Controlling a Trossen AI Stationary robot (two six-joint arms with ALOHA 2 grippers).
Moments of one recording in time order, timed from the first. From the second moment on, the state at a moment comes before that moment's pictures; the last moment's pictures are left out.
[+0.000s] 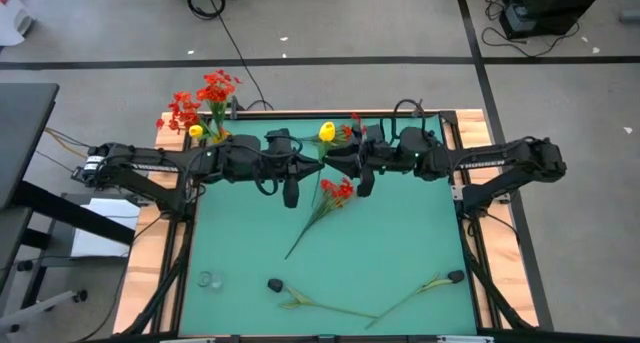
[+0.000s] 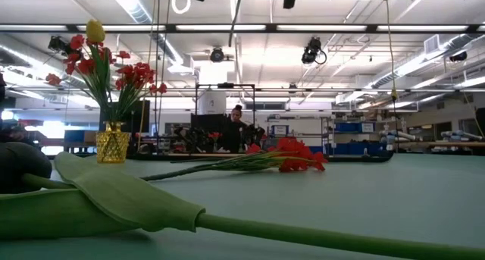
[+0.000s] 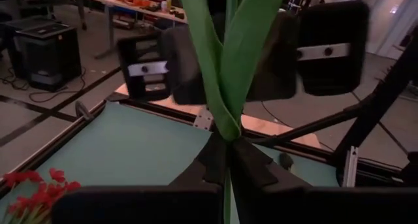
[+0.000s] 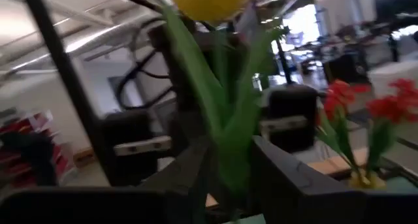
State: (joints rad) left arm -0.03 1.30 1.18 -0.02 -0.17 -0.24; right arm -0.08 1.36 0.98 0.57 -0.11 0.37
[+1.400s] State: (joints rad) left arm -0.03 1.29 1.18 -0.08 -0.12 -0.17; right arm -0.11 1.48 1.40 -0.05 -0.23 0.15
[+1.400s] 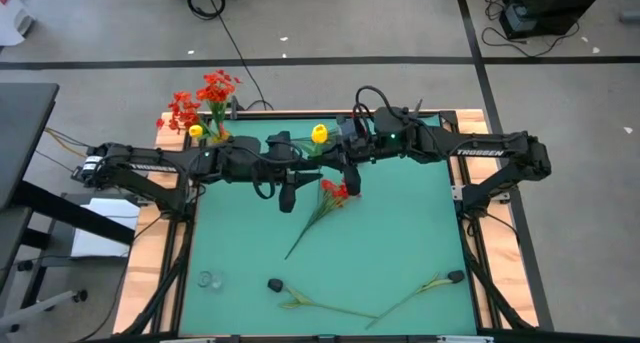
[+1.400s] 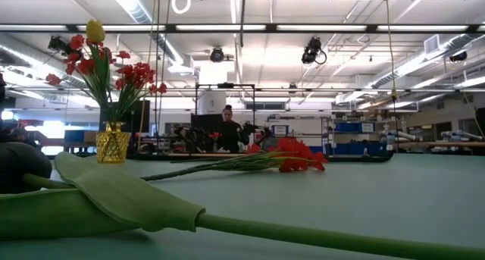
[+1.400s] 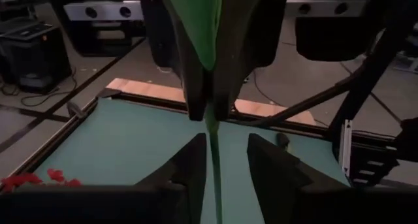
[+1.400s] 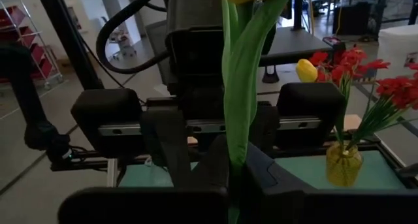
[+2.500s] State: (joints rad) left arm 0.13 0.73 0.56 0.01 -0.66 -0.18; right arm 0.02 1.12 1.40 -0.37 0.34 0.22
